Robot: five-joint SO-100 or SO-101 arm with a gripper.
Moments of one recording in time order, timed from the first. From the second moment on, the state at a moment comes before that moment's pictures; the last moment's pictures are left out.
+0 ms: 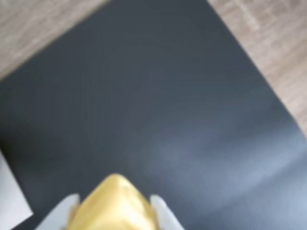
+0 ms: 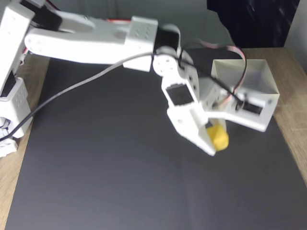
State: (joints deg) arm 31.6 59.2 67.8 47.5 193.0
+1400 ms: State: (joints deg) arm 14.2 33.0 15.1 52.7 187.9
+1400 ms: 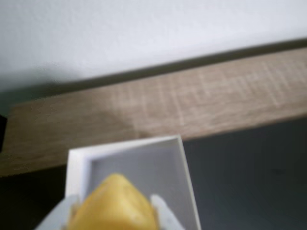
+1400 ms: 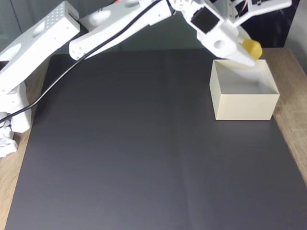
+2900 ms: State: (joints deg) arm 16.0 30.4 -8.3 82.7 186.9
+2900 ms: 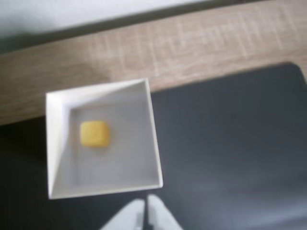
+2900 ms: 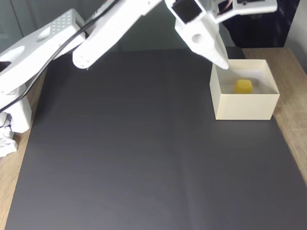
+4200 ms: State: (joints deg) arm 12.7 90.9 52.5 72.5 180.8
